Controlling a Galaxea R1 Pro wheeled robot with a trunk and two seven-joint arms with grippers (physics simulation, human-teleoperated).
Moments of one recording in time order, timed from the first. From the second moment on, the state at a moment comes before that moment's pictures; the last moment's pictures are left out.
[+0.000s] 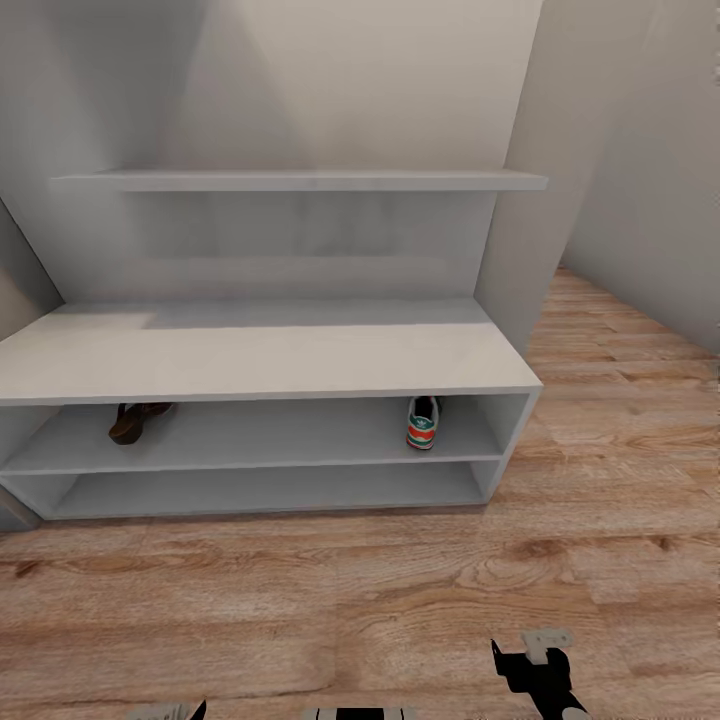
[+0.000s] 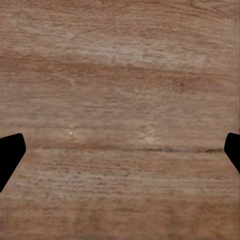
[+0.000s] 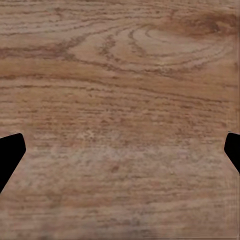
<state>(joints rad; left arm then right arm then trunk) -0.17 0.16 0.12 -0.41 0.17 -0.41 -0.32 -0.52 -0.11 0.05 -0.03 0.01 -0.44 -0.04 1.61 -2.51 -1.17</state>
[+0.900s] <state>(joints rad) -0.17 0.16 0.12 -0.40 0.17 -0.41 -0.32 -0.51 -0.11 0.05 -0.03 -0.03 -0.44 -0.04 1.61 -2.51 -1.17</state>
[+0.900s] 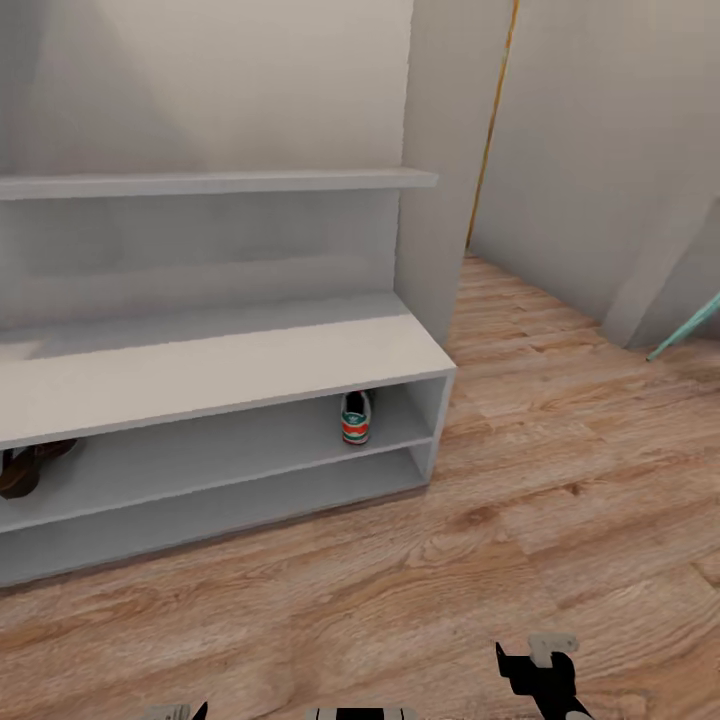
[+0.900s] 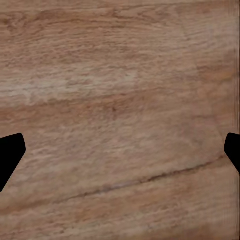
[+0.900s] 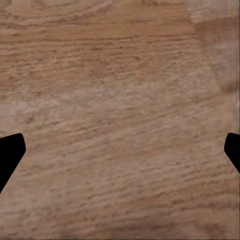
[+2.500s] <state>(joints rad) -0.17 0.16 0.12 -0.39 0.17 -0.41 -0.32 -0.50 -0.11 0.05 -0.03 -0.08 -0.44 -0.05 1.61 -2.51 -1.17</state>
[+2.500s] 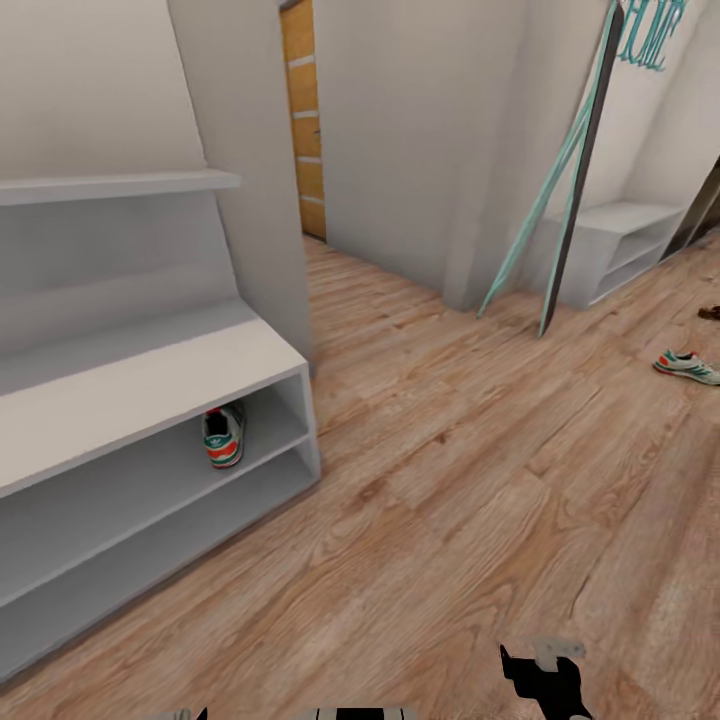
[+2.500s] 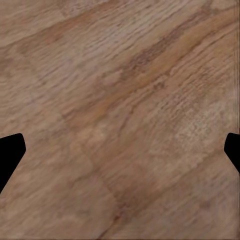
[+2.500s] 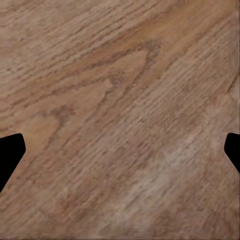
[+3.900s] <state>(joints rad) -0.17 0.16 0.12 -0.39 0.16 -0.41 -0.32 -0.50 -0.12 -0.03 -0.03 -0.08 -0.44 -0.05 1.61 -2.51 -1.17</state>
